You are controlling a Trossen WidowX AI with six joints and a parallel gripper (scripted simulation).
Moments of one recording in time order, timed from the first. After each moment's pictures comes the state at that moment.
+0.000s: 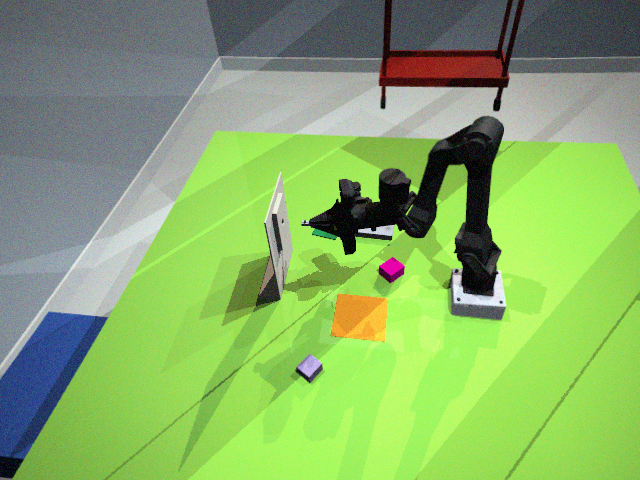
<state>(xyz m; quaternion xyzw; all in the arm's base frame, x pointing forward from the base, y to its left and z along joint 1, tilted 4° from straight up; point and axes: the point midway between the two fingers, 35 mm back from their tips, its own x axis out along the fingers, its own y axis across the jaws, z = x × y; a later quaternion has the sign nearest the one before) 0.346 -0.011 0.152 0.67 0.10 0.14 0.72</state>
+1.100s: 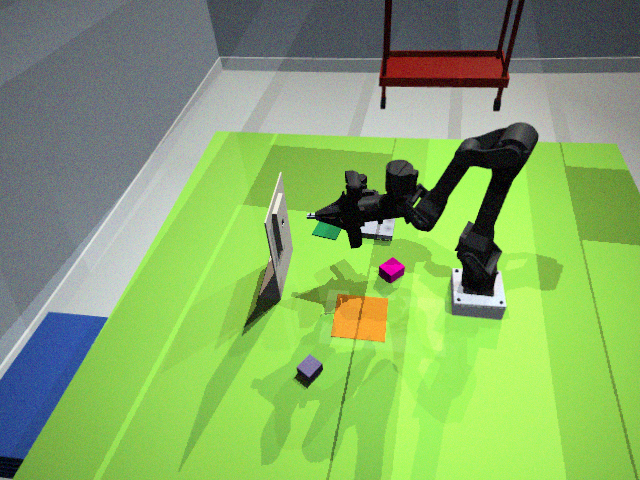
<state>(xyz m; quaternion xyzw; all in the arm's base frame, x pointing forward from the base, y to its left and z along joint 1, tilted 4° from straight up) 0.331 -0.012 0.175 0.67 0.10 0.14 0.72</state>
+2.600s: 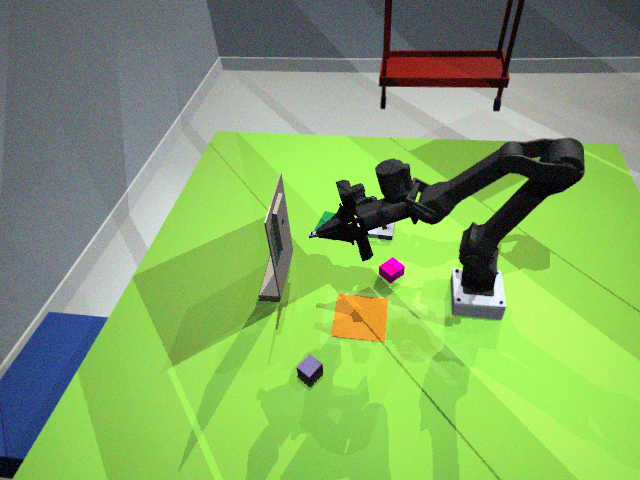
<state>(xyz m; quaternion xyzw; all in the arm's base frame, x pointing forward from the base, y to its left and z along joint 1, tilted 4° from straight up) 0.320 0.030 0.170 0.71 0.19 0.06 0.68</state>
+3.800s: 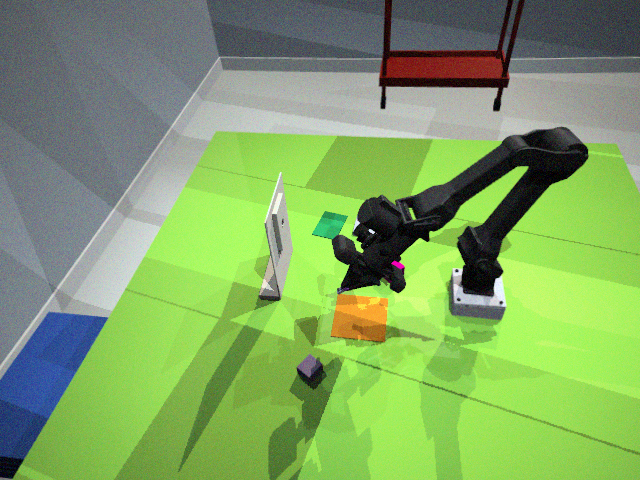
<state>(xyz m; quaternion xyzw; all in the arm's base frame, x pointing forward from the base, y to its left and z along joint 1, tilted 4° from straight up) 0.267 0.097 0.089 0.61 0.38 -0.14 0.68</state>
